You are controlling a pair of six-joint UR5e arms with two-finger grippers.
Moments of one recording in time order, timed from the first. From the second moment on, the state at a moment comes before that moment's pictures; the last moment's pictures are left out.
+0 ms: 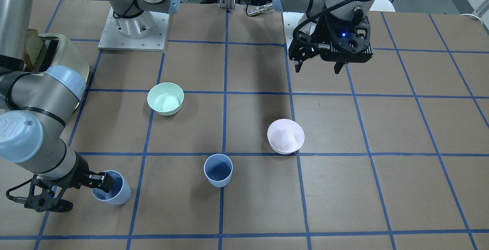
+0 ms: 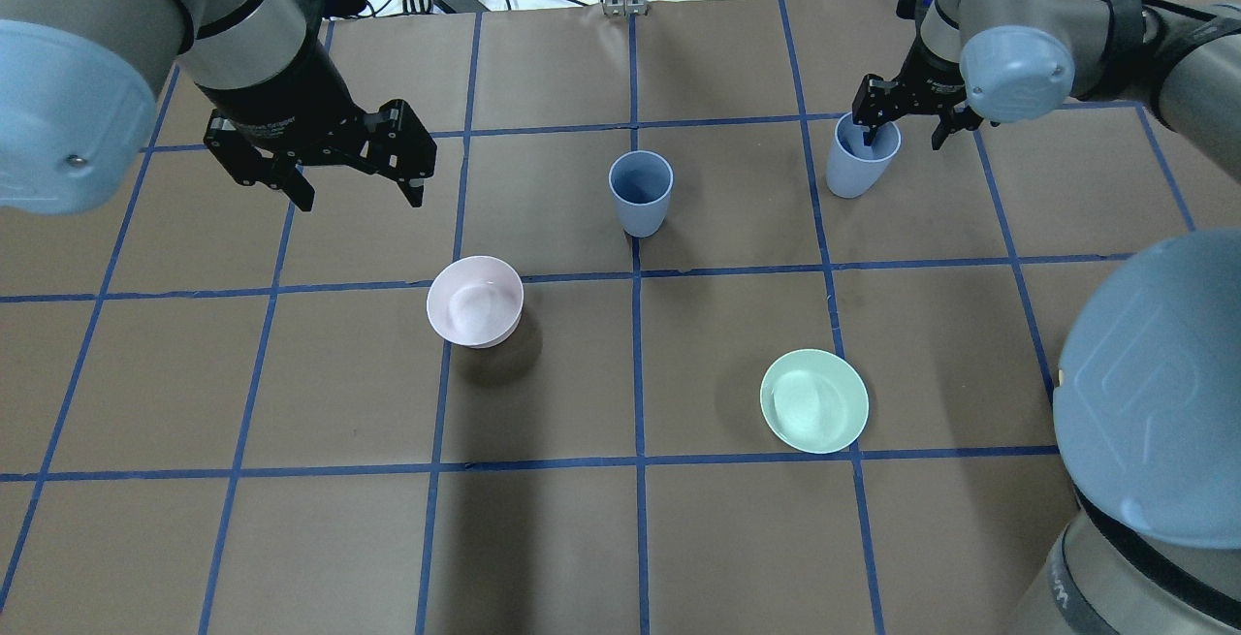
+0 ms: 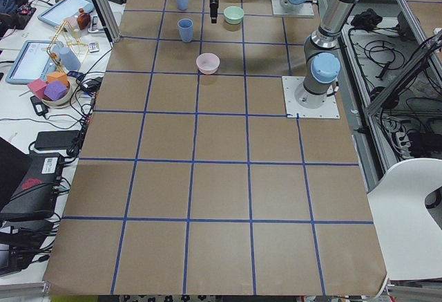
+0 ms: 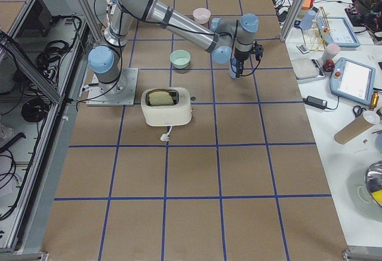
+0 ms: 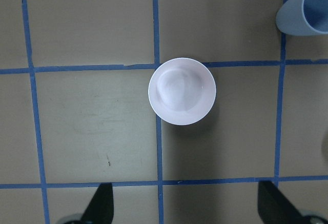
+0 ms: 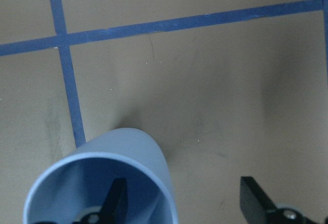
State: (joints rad) left arm -1.63 -1.55 -1.60 -1.57 1.57 -0.04; right arm 1.42 -1.05 1.55 -2.11 -1.56 -0.02
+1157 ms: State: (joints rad) left arm -1.63 -1.55 -1.60 -1.57 1.57 -0.04; right arm 1.60 -1.24 1.56 -2.07 -1.53 0.09
